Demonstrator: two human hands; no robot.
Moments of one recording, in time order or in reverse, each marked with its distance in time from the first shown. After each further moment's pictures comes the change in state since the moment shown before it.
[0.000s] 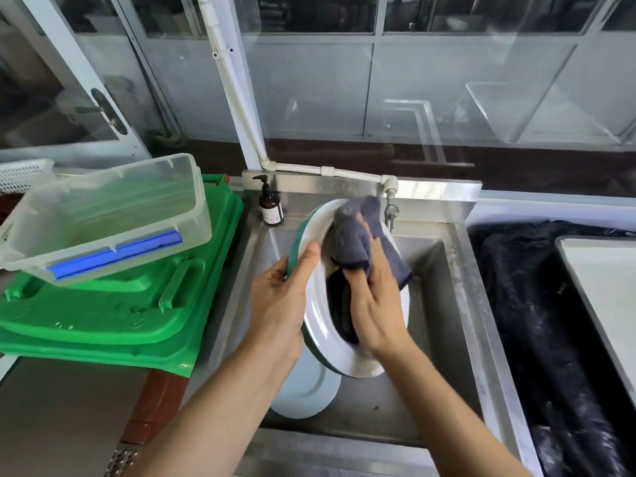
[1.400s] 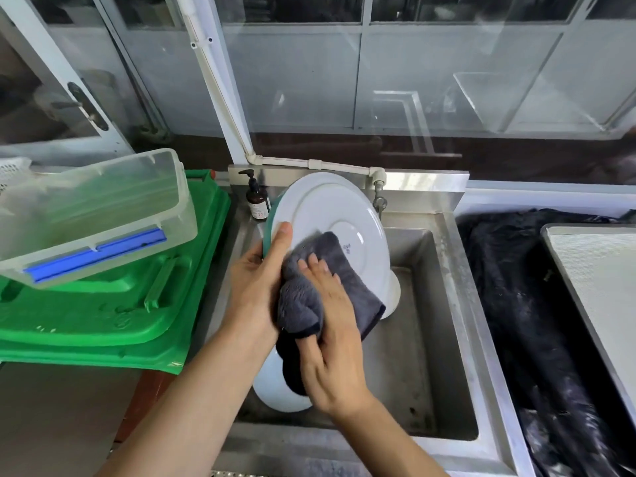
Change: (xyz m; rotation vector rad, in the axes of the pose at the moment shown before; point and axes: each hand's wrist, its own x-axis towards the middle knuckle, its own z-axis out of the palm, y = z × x) left_hand 0.020 0.003 0.000 -0.082 -0.029 0.051; right_hand -0.063 -0.010 0.034 -0.036 -0.010 -0.213
